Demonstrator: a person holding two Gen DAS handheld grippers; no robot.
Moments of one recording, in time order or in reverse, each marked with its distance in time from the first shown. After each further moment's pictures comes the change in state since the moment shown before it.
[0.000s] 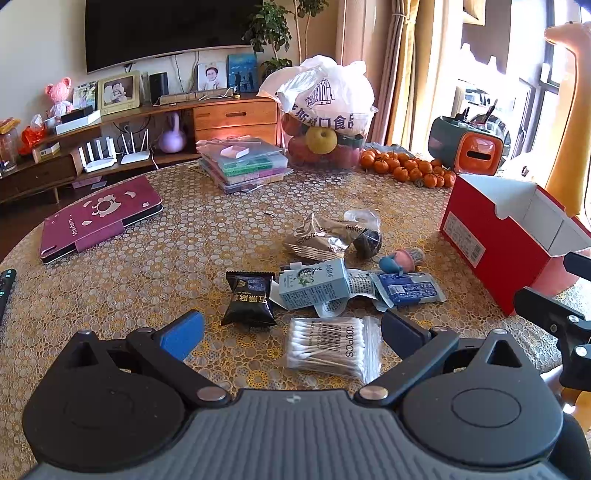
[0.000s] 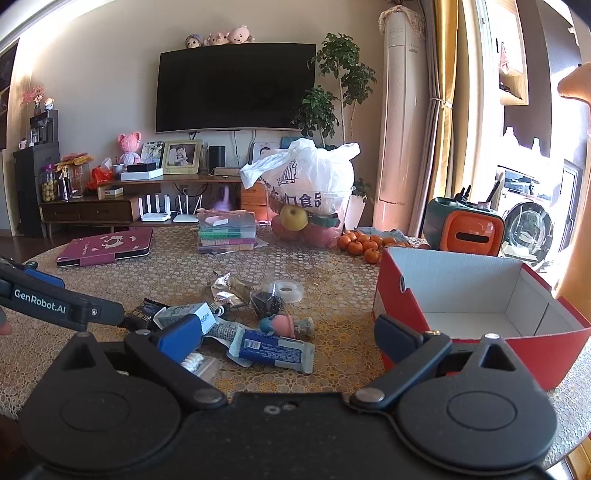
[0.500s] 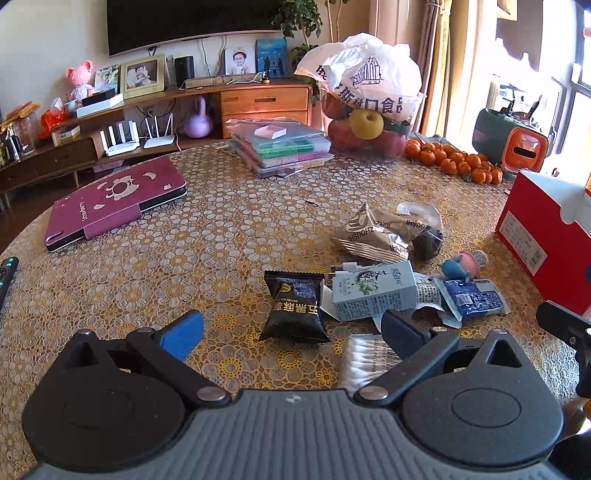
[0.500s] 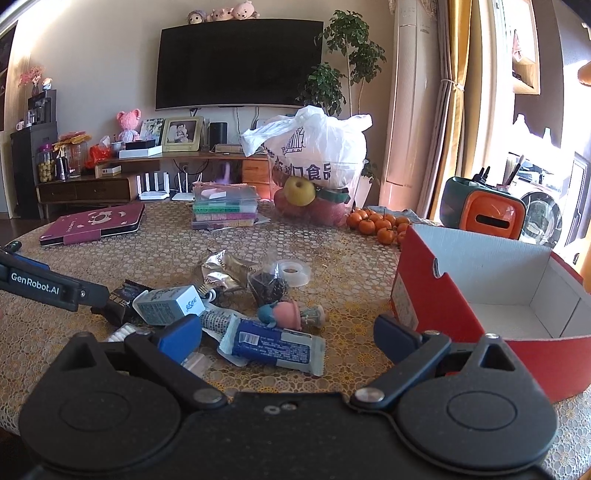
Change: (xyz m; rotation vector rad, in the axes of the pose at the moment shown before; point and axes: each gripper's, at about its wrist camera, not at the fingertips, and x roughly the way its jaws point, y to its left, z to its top) left arm 0.059 0.031 0.005 -0.047 0.032 0.072; right arm 0.059 0.007 -0.008 -0.015 0.065 0.003
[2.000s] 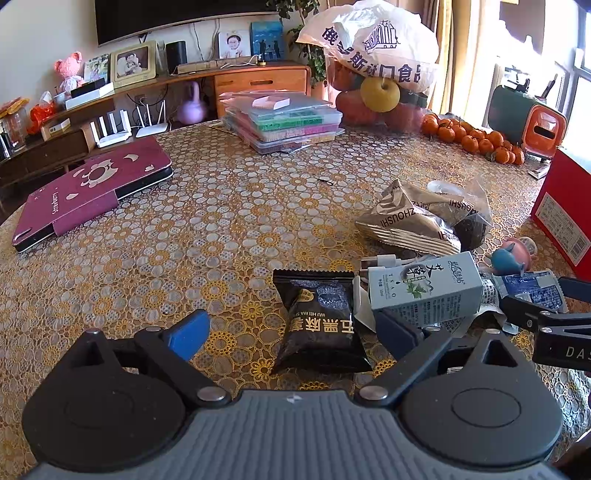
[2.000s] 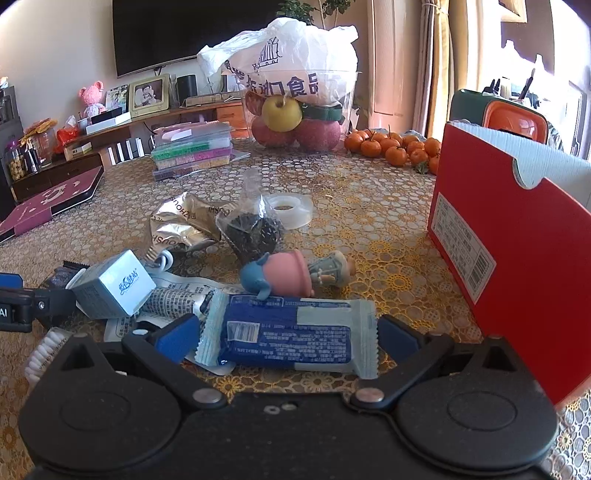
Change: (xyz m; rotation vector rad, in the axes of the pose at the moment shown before) left arm 0.069 0.011 0.000 0.025 0.040 -0.004; right arm 0.106 -0.002 -0.018 0.138 0.188 -0.021
